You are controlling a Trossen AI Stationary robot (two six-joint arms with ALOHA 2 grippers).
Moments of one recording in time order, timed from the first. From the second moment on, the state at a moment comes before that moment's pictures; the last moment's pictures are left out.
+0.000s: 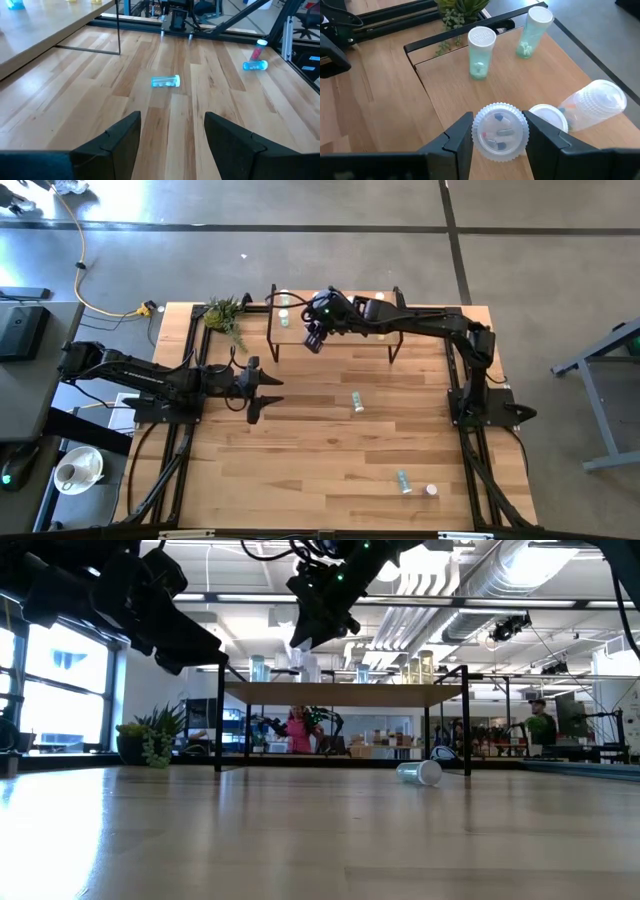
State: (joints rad) left arm 0.08 0.97 0.26 0.39 -0.12 -0.11; right arm -0.29 1.91 1.75 -0.54 0.19 0.08
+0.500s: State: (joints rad) left arm 0.08 0.97 0.26 0.39 -0.12 -0.11; right arm -0.28 1.91 1.89 -0.74 0.14 0.12
